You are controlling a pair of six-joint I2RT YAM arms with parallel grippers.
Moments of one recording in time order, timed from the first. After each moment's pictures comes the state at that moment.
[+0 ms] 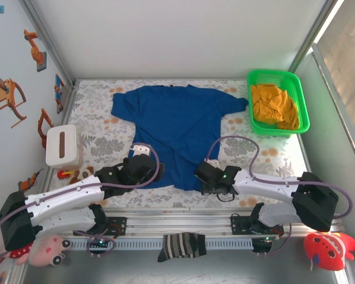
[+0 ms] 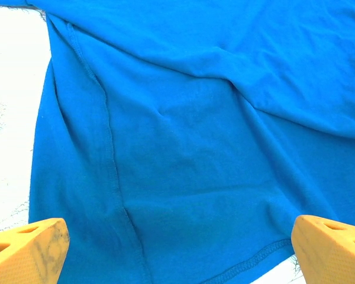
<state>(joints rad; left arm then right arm) -1.06 1.01 0.63 -0.50 -0.51 -0.62 1.01 1.26 0.60 -0.62 0.17 0.85</state>
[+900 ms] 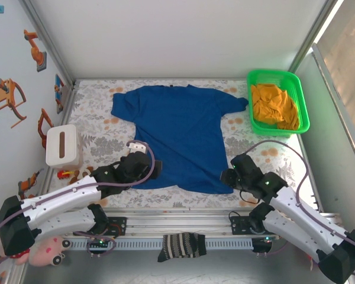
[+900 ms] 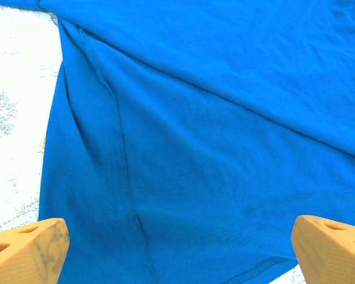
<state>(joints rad) -1.02 0.98 0.63 -0.50 -0.48 -0.62 0.68 0.71 0.50 -0.80 0.04 0.88</state>
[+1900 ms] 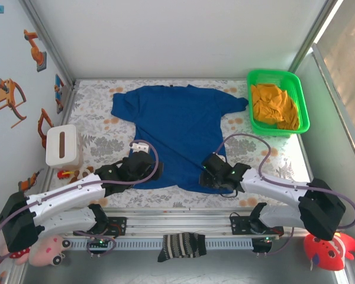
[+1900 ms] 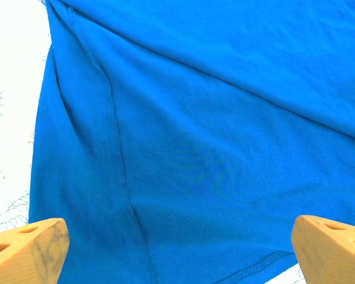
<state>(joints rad) -1.01 1.03 0.64 -0.50 -0.45 -0.62 0.90 1.21 0.57 -0.54 0.08 0.88</state>
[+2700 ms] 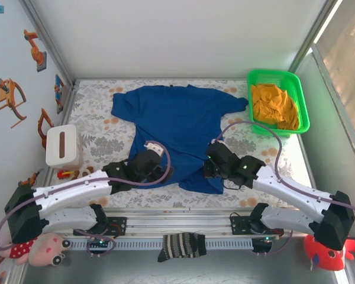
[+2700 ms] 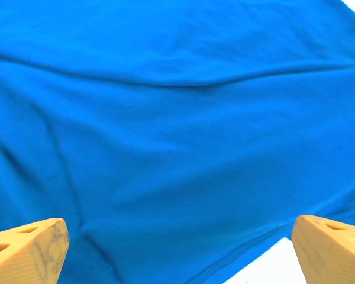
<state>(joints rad) -1.10 1.15 0.73 -0.44 -0.38 -0.40 0.90 1.06 0.79 -0.71 0.13 0.75</state>
